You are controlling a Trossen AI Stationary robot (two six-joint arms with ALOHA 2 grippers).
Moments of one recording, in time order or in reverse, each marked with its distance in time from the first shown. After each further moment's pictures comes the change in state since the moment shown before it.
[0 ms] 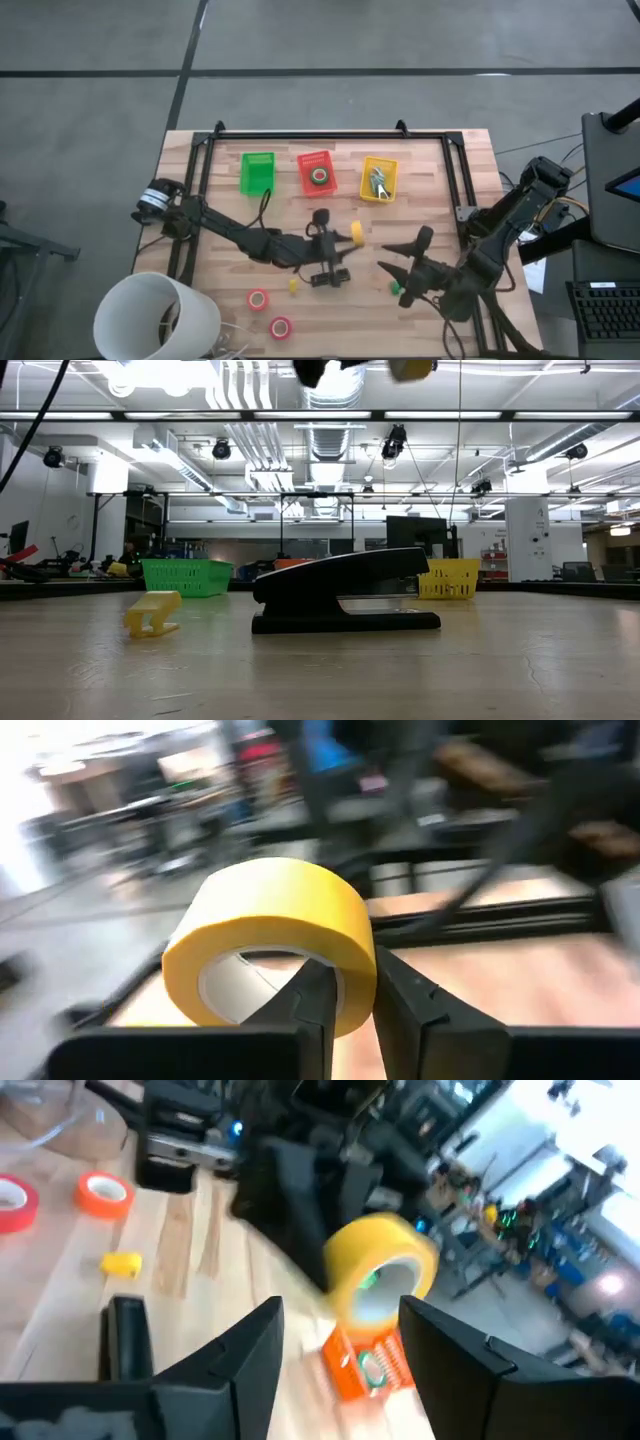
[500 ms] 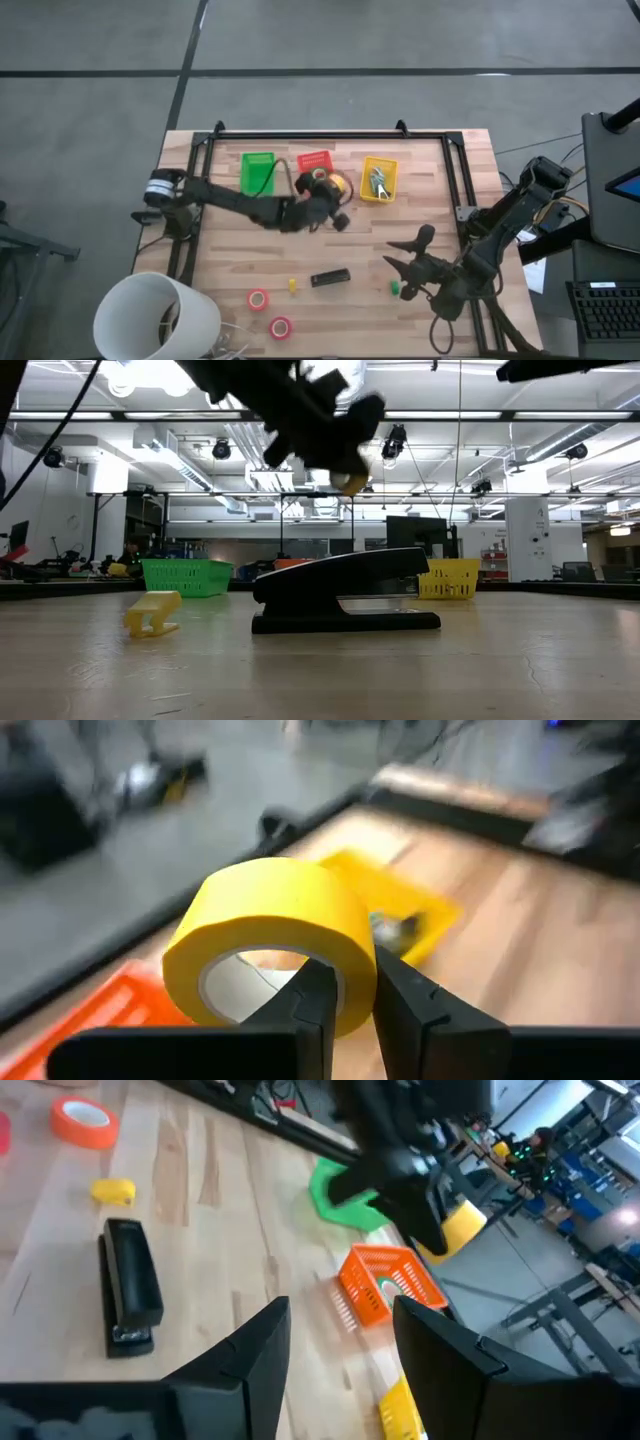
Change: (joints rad) left arm 0.255 -0.002 0.024 -0.434 -0.206 -0.449; right arm 0.008 0.000 -0.116 -0.194 -0.016 0.368
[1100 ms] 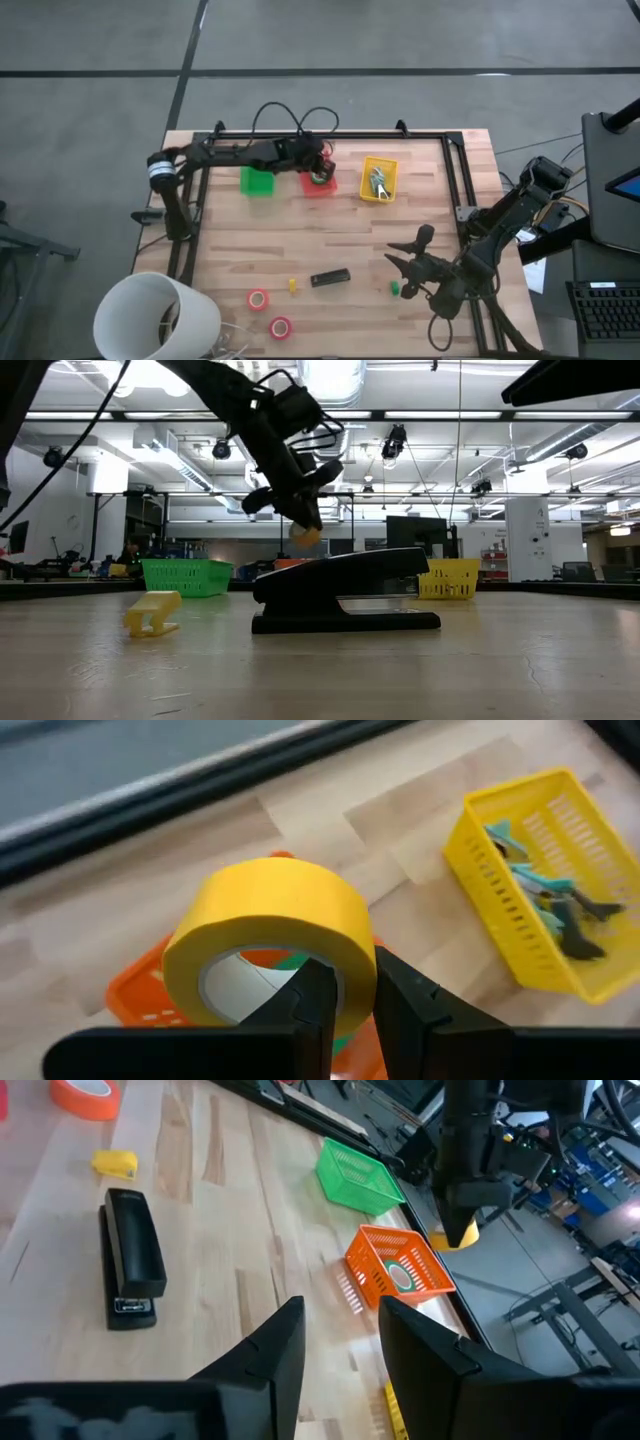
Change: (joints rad) left arm 0.431 -0.003 0.120 -0.487 0.501 -0.300; right arm -0.001 0.000 -0.049 0.006 -0.017 0.026
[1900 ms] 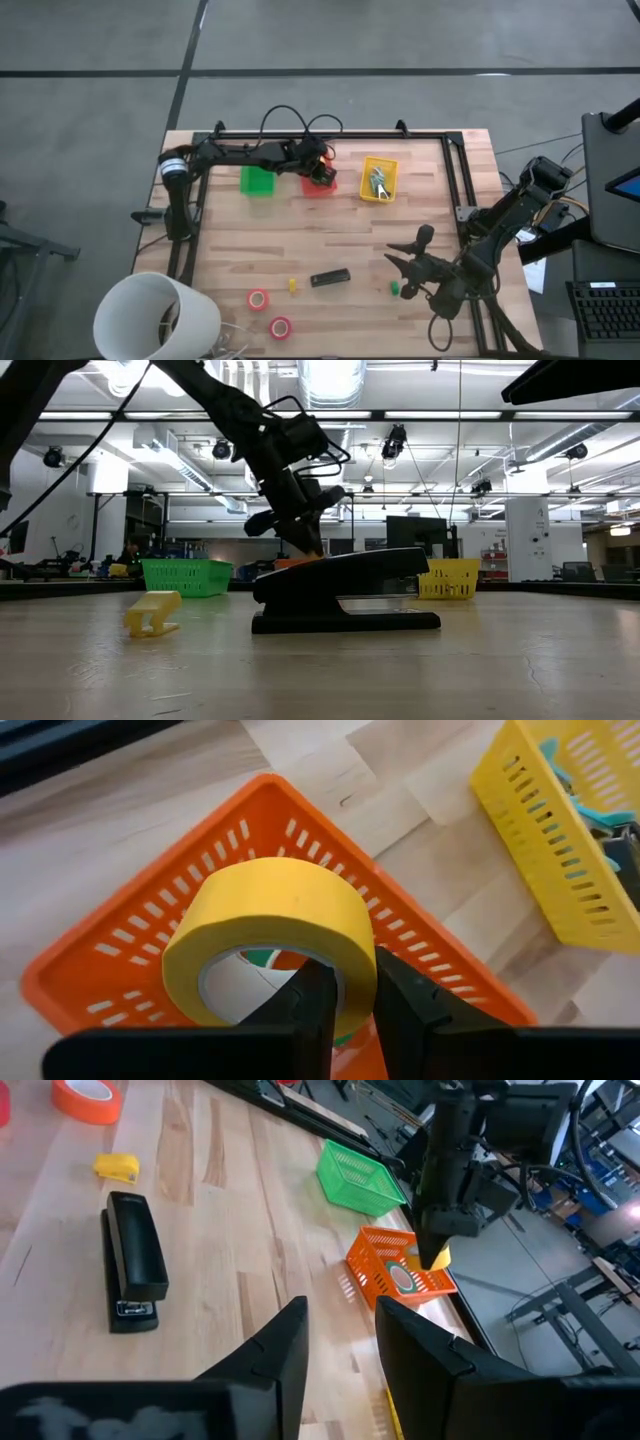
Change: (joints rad) left arm 0.032 0.094 0.000 0.001 0.105 0.026; right arm 0.000 0.000 0.000 0.009 0.001 -0.002
